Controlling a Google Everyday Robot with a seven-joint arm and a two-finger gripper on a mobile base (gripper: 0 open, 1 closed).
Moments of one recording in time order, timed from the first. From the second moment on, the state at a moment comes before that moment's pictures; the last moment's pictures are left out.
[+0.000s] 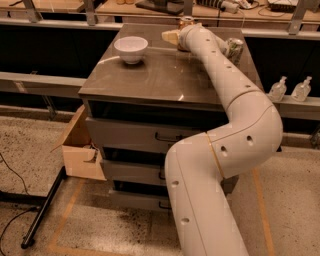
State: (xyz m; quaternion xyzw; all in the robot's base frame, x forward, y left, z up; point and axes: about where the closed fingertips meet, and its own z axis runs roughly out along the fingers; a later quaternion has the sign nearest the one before) arm 1.030 -0.113 0.904 -0.13 0.74 0.04 0.66
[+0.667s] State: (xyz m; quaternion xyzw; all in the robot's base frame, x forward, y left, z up) arm 1.031 -0.111 0.913 -0.14 0.73 0.03 0.67
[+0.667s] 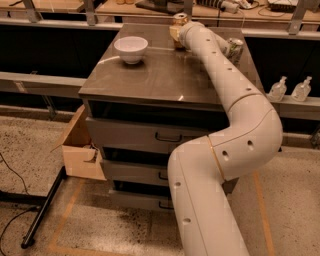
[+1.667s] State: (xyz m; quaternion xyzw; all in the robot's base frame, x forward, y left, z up) arm 0.979 -0.046 0.974 -0.25 0.69 0.14 0.67
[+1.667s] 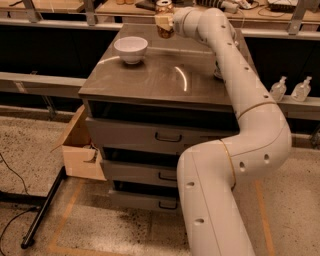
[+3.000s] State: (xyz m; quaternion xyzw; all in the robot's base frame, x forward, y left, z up) arm 0.865 0.052 1.003 -0.34 0.66 0.28 0.61
